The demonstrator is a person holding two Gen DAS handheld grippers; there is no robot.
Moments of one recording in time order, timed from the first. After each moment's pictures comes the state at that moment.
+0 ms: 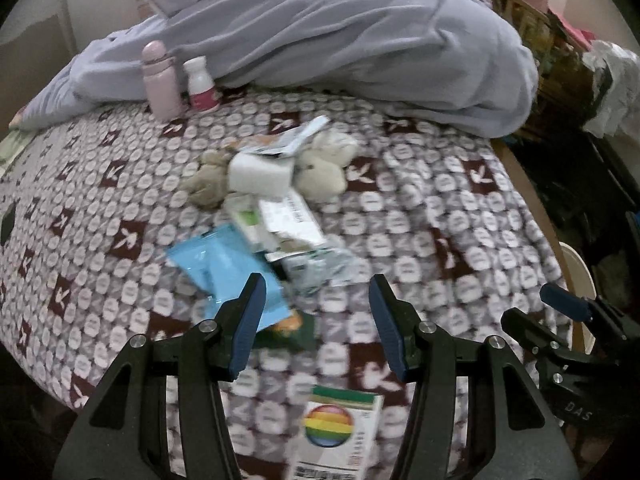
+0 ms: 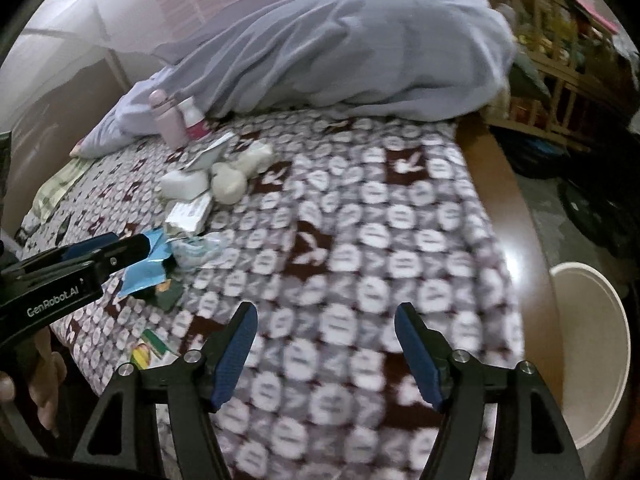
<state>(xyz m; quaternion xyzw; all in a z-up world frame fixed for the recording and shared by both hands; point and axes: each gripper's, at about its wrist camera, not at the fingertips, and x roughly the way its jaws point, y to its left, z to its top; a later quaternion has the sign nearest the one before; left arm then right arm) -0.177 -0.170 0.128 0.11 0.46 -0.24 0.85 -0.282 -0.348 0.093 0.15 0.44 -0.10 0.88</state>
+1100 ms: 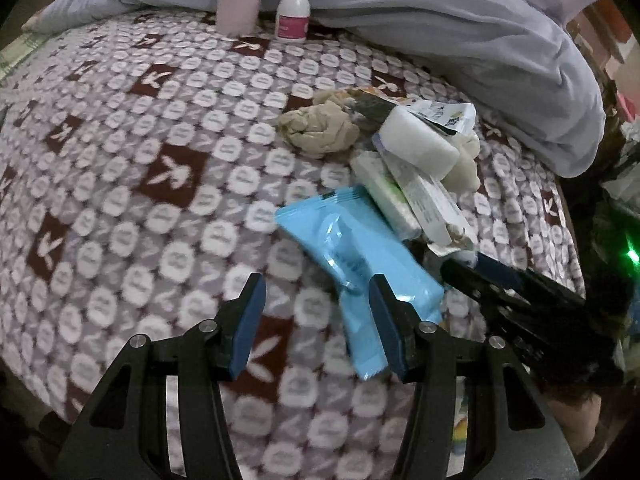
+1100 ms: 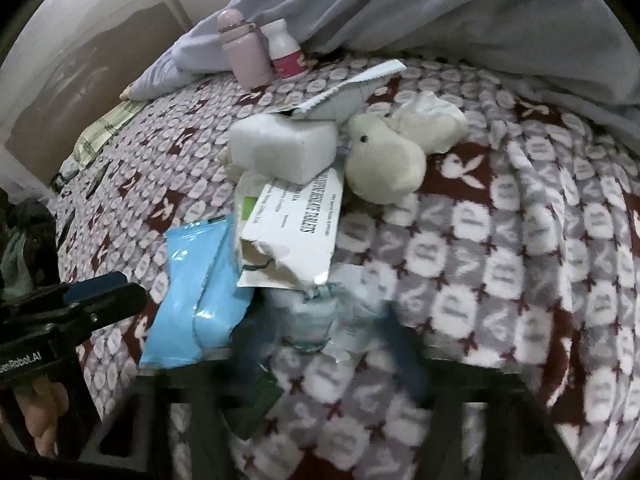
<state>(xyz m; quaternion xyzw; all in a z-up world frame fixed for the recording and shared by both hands) -0.090 -0.079 0.068 0.01 0.55 -0.21 0.81 -0.129 -0.274 0.026 0.15 0.48 0.03 0.86</state>
